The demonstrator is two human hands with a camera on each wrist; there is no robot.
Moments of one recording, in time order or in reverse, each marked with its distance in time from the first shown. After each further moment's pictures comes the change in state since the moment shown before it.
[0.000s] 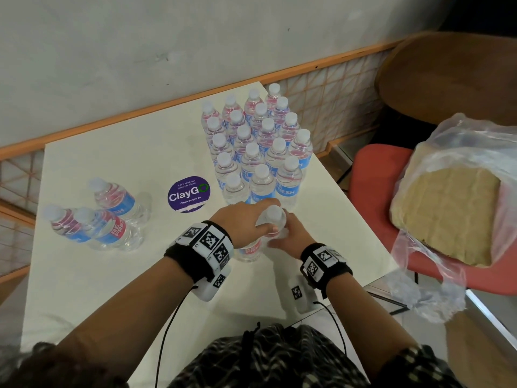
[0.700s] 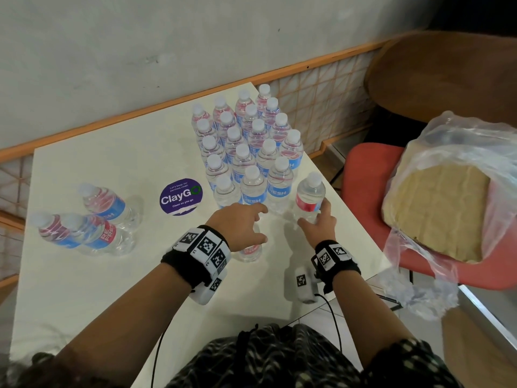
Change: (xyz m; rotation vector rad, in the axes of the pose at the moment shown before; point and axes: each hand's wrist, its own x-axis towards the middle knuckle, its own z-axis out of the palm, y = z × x) left_hand 0.005 0.010 0.001 0.052 -0.037 -0.064; right_hand -0.002 0.033 -0.052 0.192 0.501 0.157
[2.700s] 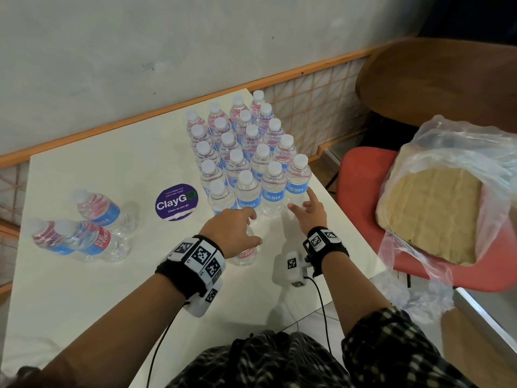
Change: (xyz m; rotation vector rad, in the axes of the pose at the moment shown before) left_hand -0.003 0.006 0.005 -0.096 0.062 -0.097; right_hand 0.039 -0.014 0.009 -0.028 -0.049 -0.059
